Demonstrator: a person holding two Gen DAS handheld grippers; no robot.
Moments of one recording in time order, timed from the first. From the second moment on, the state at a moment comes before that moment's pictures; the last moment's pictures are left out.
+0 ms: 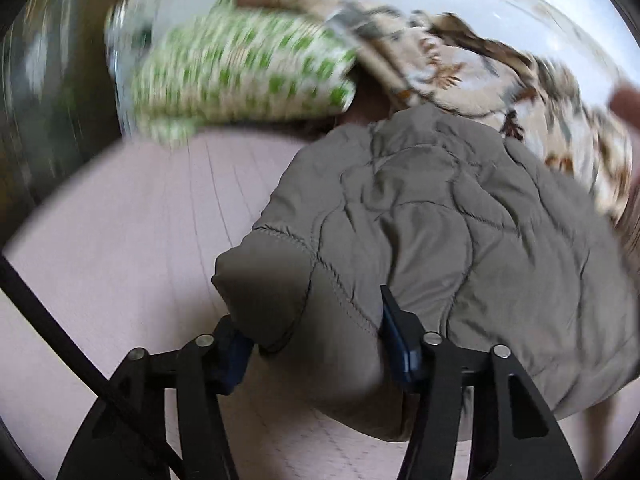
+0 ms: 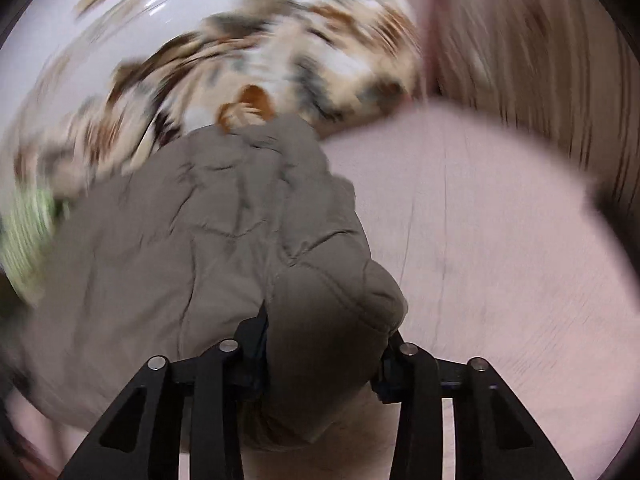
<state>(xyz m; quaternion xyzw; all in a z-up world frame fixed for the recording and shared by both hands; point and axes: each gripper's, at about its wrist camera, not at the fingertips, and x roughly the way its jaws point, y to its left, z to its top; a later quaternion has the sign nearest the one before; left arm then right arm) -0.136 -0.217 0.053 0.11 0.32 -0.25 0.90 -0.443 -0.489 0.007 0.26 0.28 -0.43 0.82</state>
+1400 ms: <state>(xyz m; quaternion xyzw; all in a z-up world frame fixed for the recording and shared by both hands) -0.238 -0.073 0.061 0.11 0.38 -0.24 0.89 -0.569 -0.402 0.023 0.31 0.34 -0.37 0.80</state>
